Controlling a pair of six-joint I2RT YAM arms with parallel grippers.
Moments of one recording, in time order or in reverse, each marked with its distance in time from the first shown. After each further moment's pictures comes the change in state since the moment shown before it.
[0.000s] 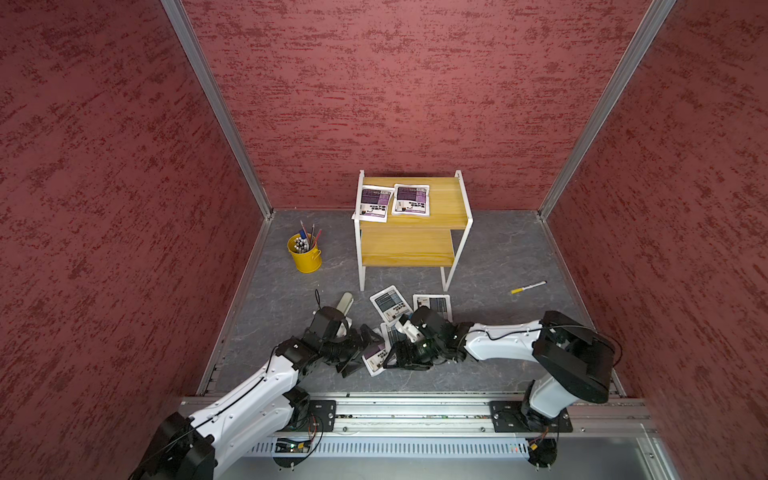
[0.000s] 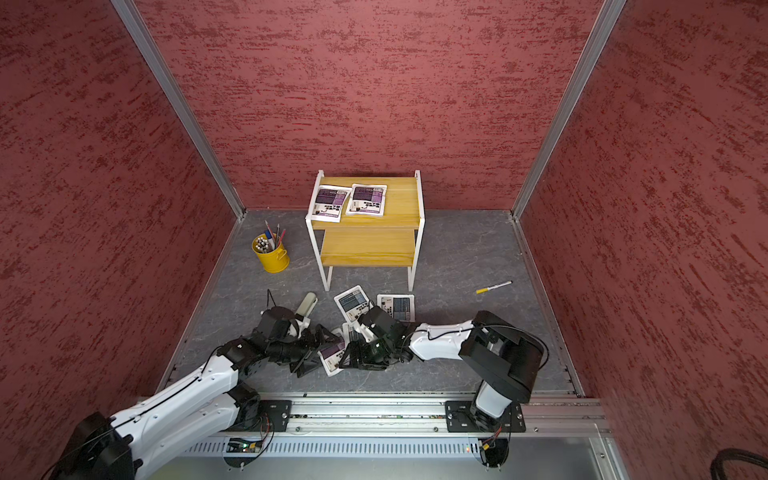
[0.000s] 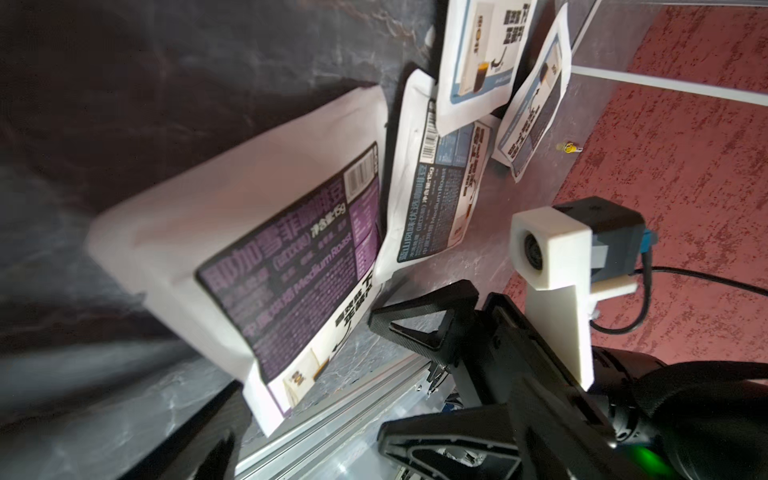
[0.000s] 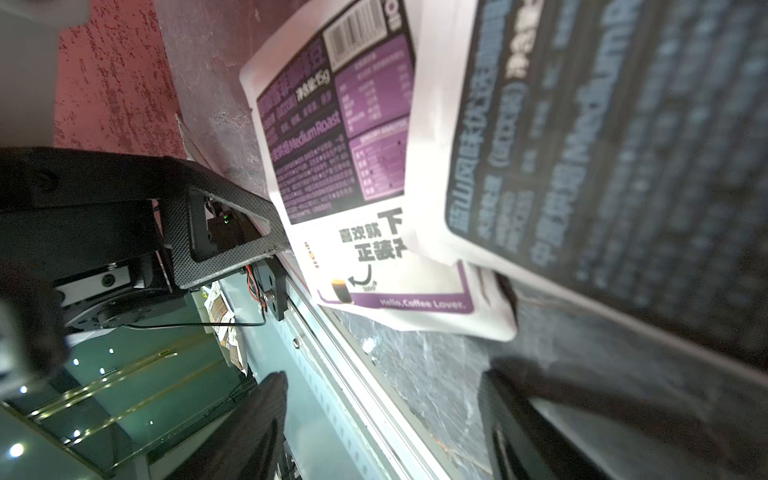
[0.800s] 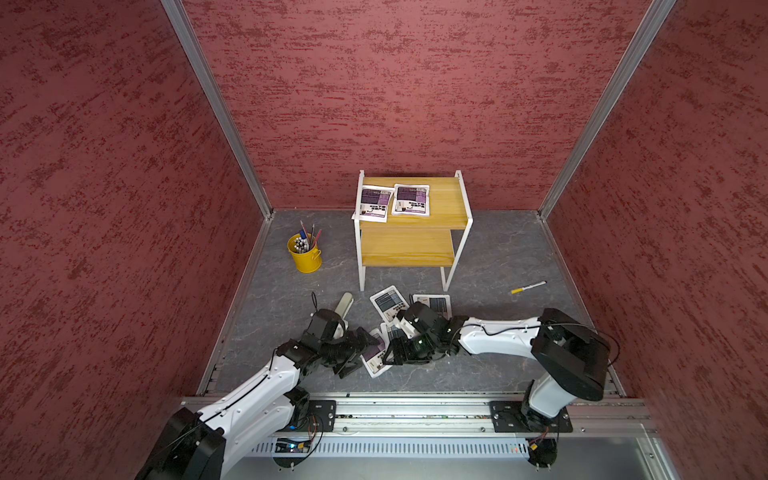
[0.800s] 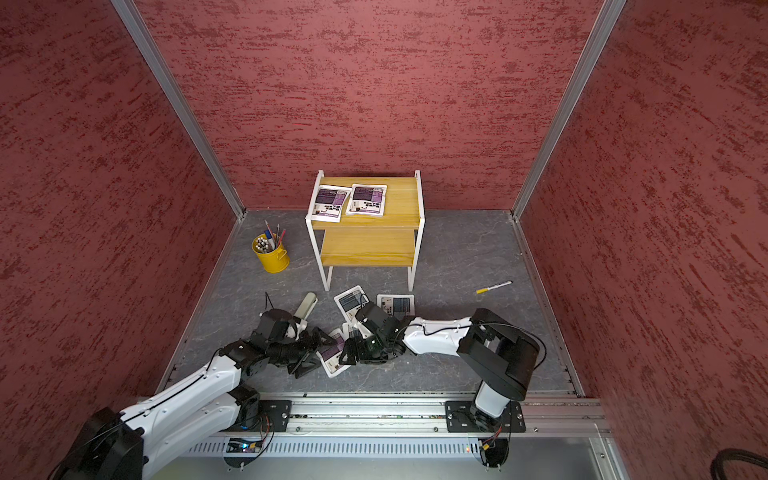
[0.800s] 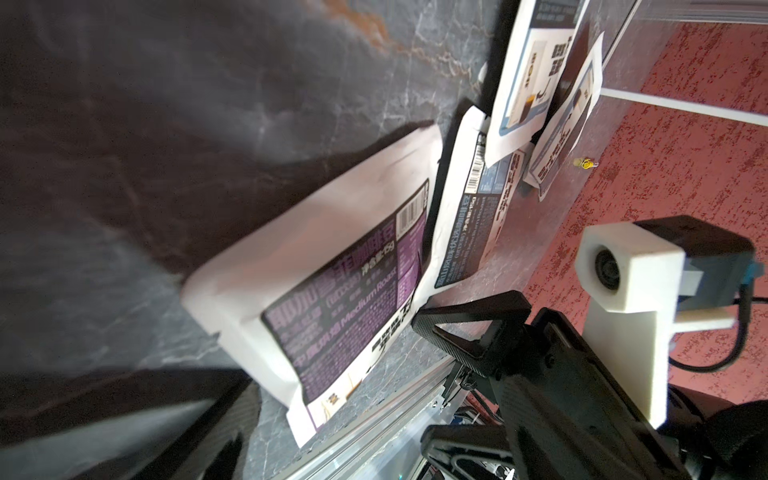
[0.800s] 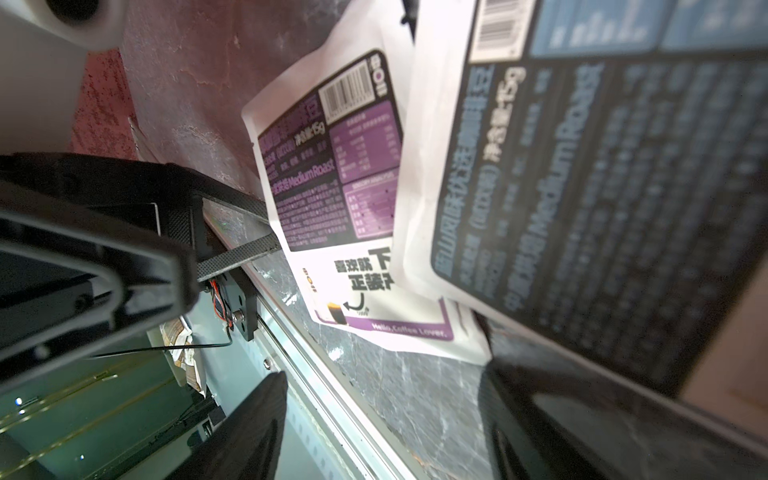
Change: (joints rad) left arm 0.061 0.041 -0.058 0.074 0.005 0.048; right arm -0.002 0.024 0.101 -0.165 0.096 -0.104
